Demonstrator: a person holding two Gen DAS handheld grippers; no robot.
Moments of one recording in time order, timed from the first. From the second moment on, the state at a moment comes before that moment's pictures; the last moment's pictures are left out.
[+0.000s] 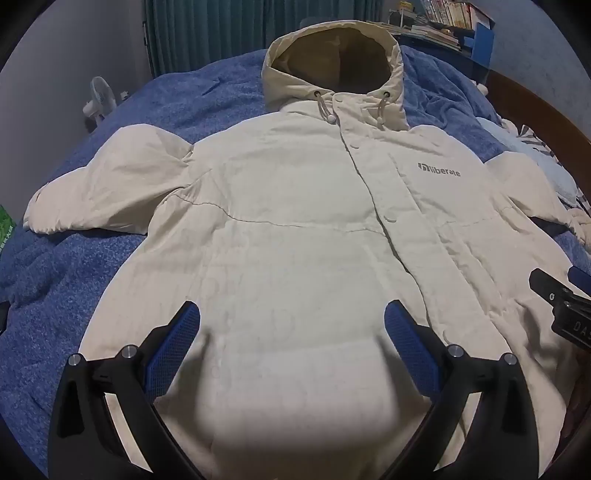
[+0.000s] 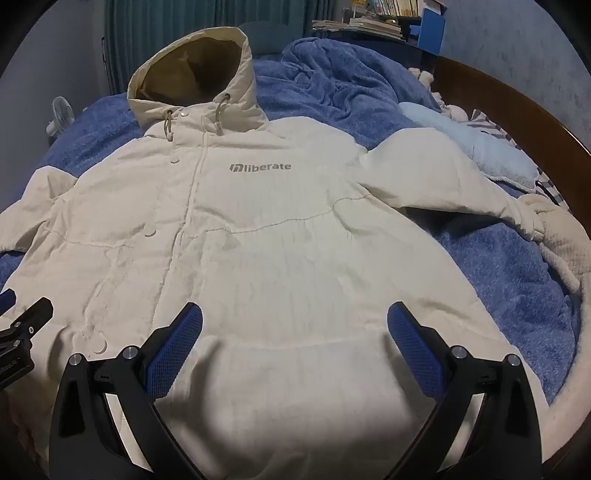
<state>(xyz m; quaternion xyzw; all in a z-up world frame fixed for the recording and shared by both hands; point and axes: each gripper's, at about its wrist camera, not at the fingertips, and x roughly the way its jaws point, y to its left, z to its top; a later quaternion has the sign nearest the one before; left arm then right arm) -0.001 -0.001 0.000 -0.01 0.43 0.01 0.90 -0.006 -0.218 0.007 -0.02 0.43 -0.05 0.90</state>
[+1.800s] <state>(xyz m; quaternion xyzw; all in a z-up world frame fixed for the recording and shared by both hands) 0.004 -0.002 -0.007 -0.01 0.45 0.01 0.89 0.004 -0.217 -0.009 -0.02 0.46 -0.04 0.89</state>
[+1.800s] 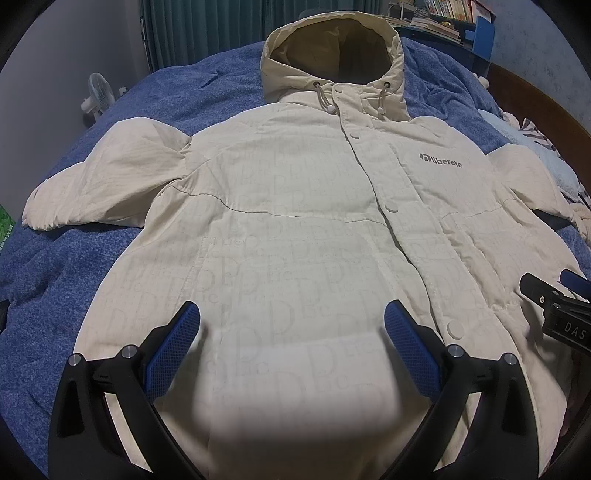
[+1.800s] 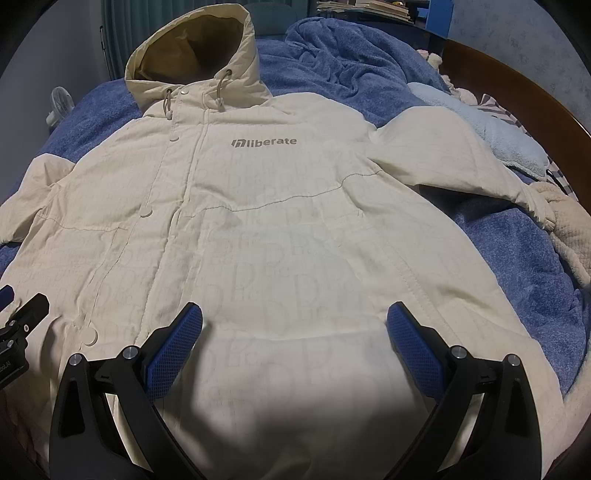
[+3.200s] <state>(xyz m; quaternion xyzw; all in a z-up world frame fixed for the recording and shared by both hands) 0.006 0.012 0.034 -0.01 0.41 0.01 0.91 0.024 -0.311 0.069 0.07 0.35 -0.08 0.93</state>
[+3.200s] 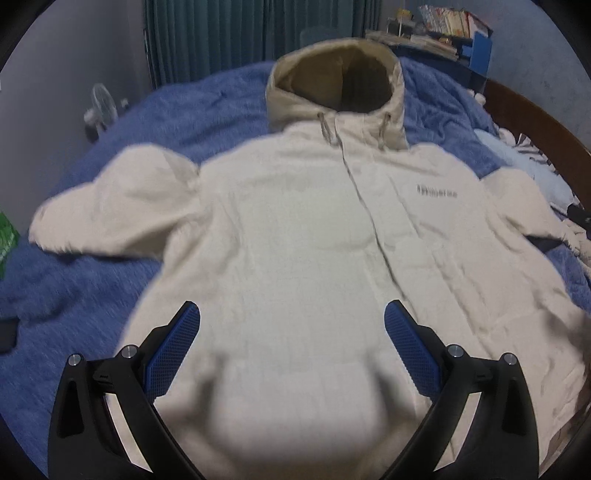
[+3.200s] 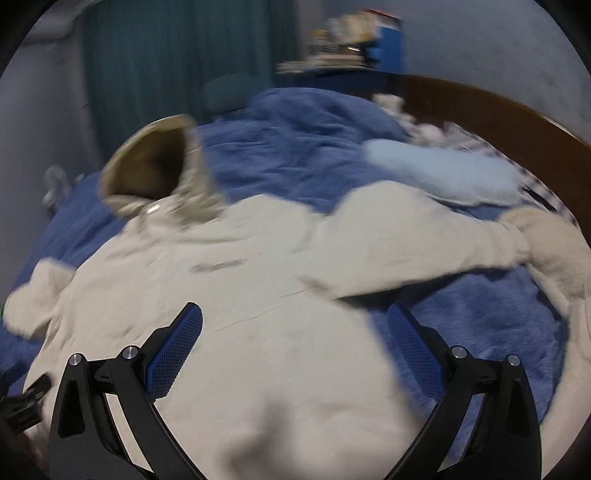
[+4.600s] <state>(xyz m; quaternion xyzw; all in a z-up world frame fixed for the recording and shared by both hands) 0.093 0.047 0.000 -0.05 0.44 0.00 0.90 0.109 -0.536 0.026 0.42 0.28 -0.13 0.85</state>
